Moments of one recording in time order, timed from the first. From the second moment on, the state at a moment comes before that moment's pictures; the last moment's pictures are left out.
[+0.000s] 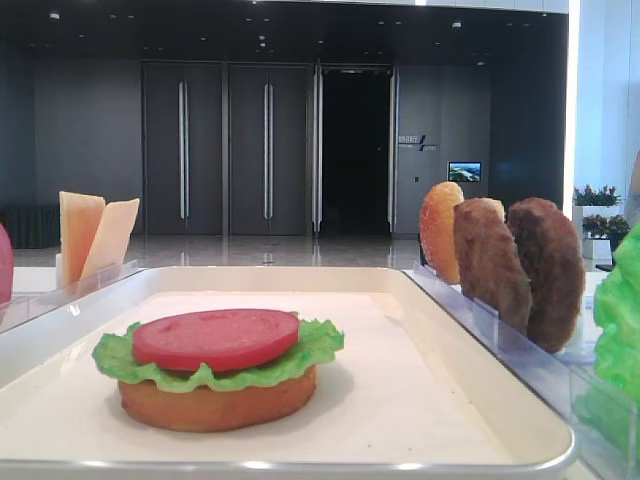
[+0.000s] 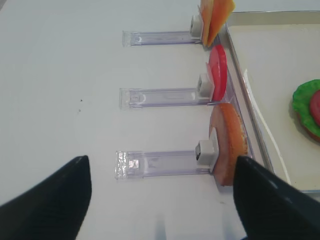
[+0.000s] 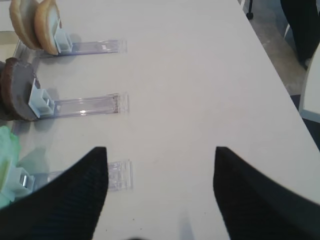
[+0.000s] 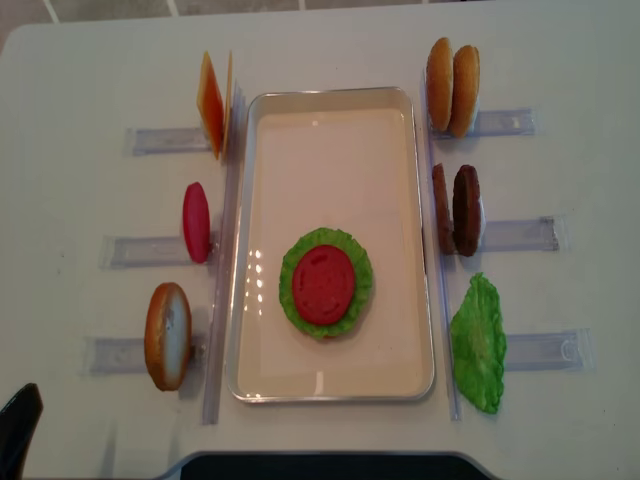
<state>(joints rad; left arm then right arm) -0.02 -0.02 -0.47 0.03 1.11 -0.01 0.02 0.00 -0.50 -0.04 1.14 0.04</state>
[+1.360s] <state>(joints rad) -0.02 -0.02 -0.47 0.03 1.11 -0.01 0.02 1.37 -1.16 0.02 1.04 0.01</state>
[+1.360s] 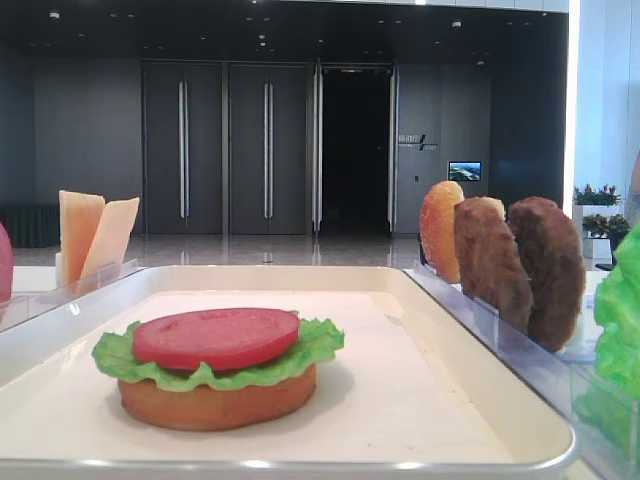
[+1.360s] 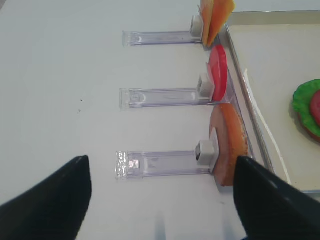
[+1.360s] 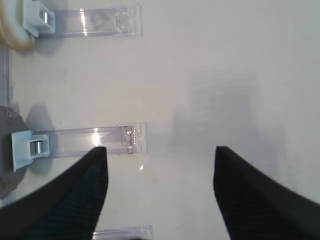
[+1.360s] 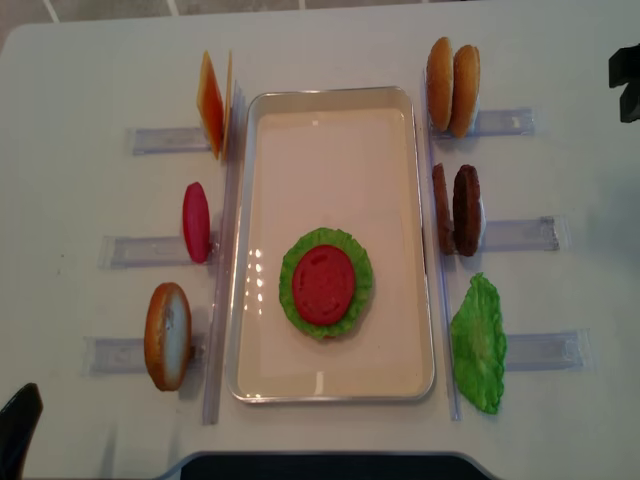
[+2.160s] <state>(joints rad) -0.02 -0.02 -0.47 0.03 1.11 -0.01 0.23 1.39 -1.27 0.02 1.20 0.22</state>
